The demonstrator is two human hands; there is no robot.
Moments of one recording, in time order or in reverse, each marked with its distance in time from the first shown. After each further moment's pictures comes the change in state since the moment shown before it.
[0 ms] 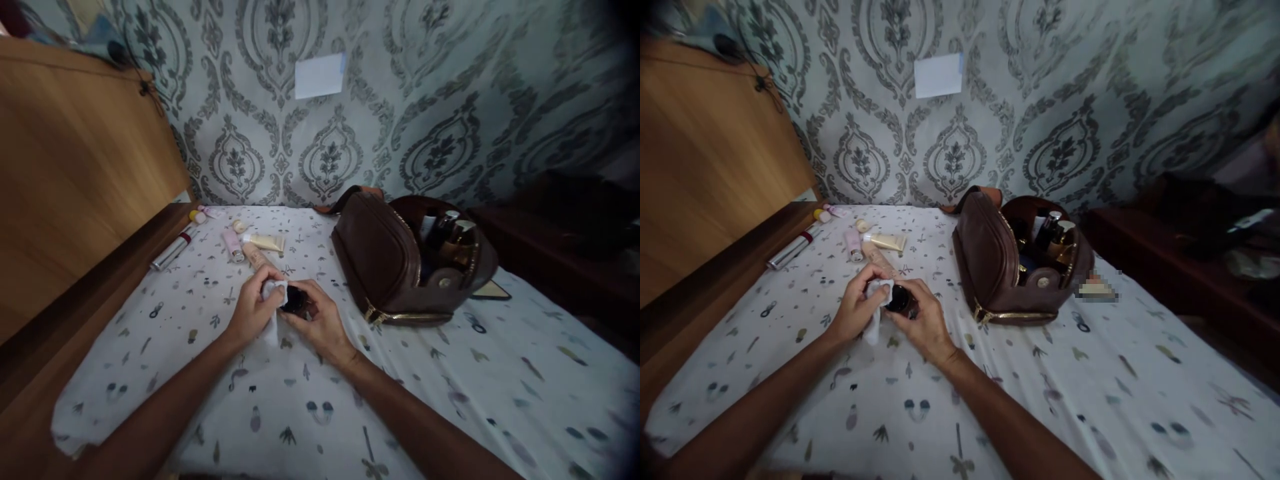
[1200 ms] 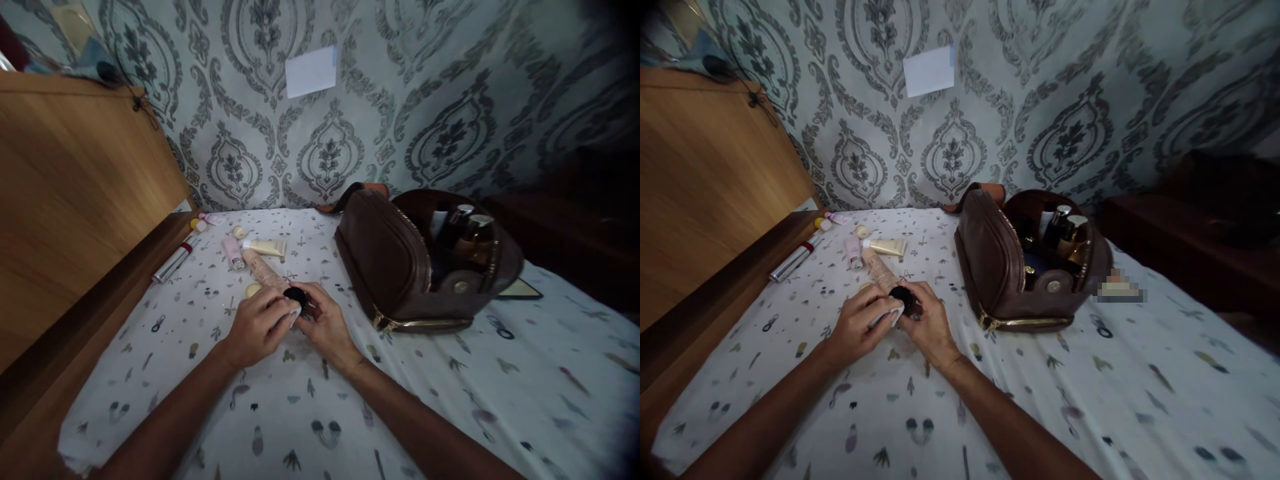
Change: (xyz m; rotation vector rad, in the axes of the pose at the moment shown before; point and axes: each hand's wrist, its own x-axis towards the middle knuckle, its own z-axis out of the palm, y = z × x) left_hand -0.004 -0.001 -0.004 0.536 -0.134 0.587; right_hand 0.008 0.012 -0.005 0.136 0.044 0.054
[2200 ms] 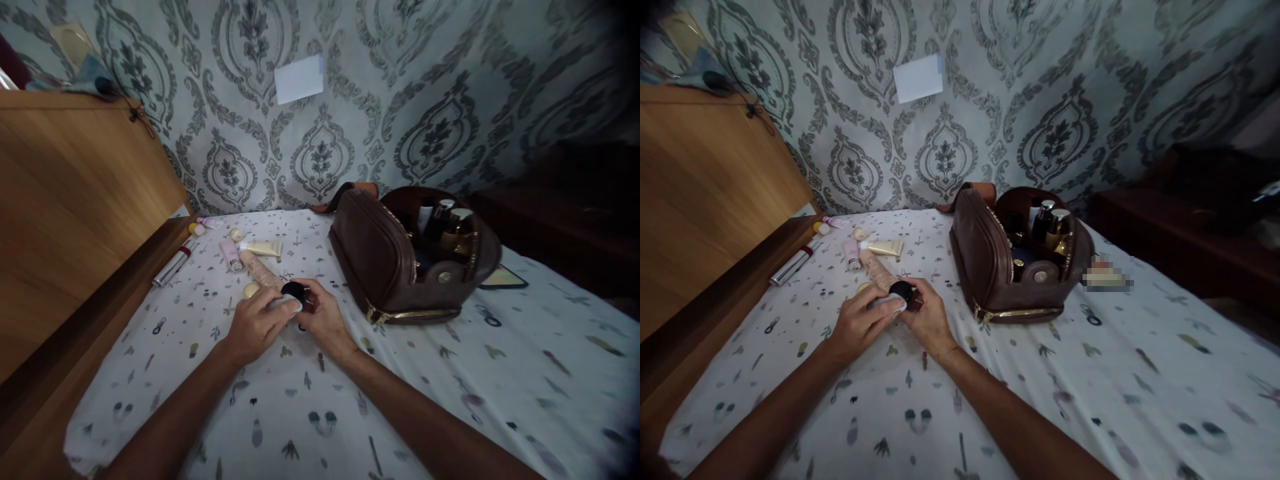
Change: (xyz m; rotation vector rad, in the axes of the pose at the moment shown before) left_hand -0.002 0.000 0.003 0.189 0.017 0.077; right_hand 0.001 -0.004 0.001 0.150 0.073 0.174
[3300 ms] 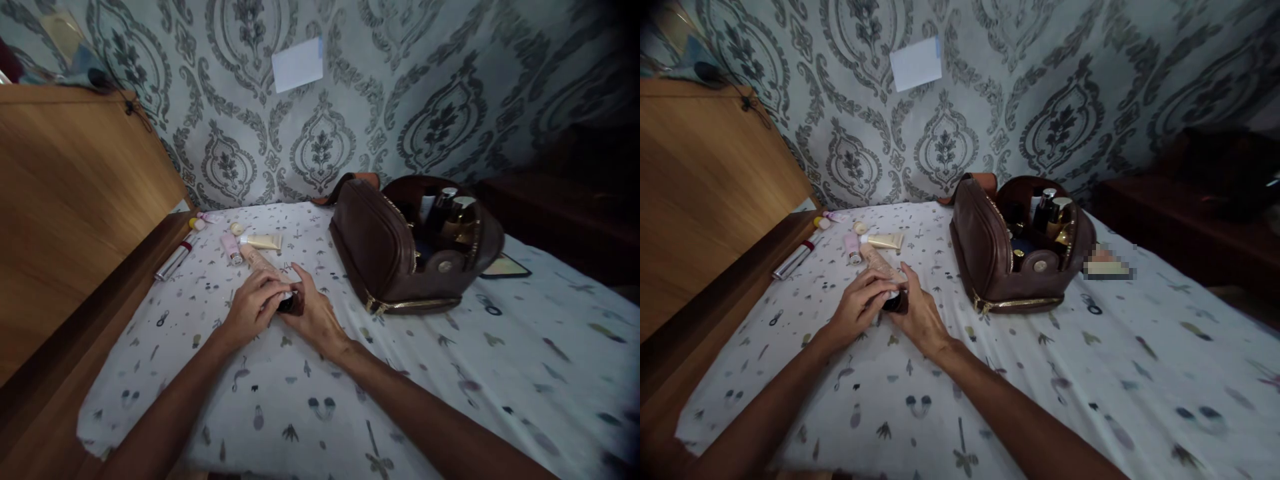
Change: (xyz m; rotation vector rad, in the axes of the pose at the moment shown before) left_hand 0.004 -0.012 -0.005 -0.306 -0.124 -0.161; right_hand -0.012 -0.004 0.003 -0.467 -0.148 -0.115
